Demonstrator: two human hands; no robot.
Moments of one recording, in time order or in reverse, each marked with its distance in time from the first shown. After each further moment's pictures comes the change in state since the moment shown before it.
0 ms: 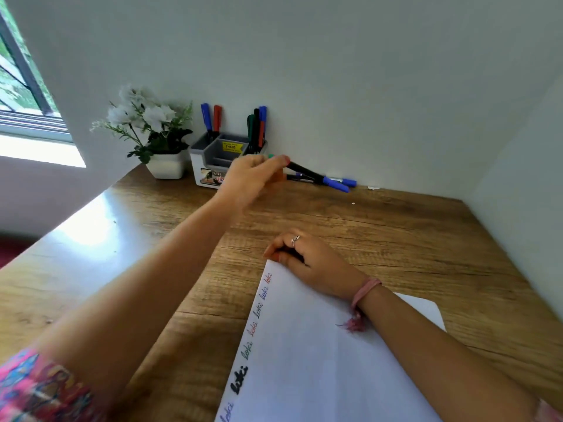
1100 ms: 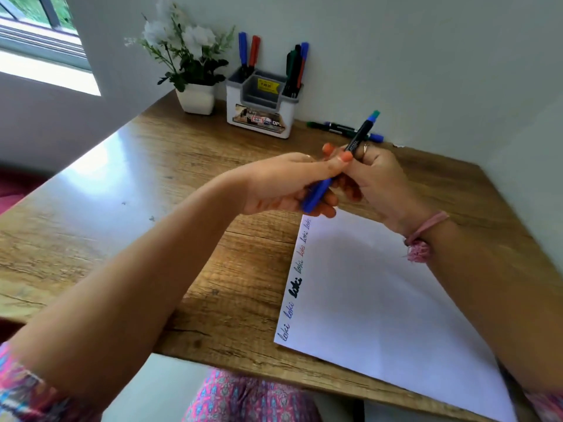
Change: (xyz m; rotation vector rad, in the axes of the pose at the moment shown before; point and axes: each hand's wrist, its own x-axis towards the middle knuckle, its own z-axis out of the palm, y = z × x) left_hand -0.109 0.005 -0.031 0.066 -0.600 -0.253; right_hand -0.003 -0.086 -0.016 0.446 0.336 0.411
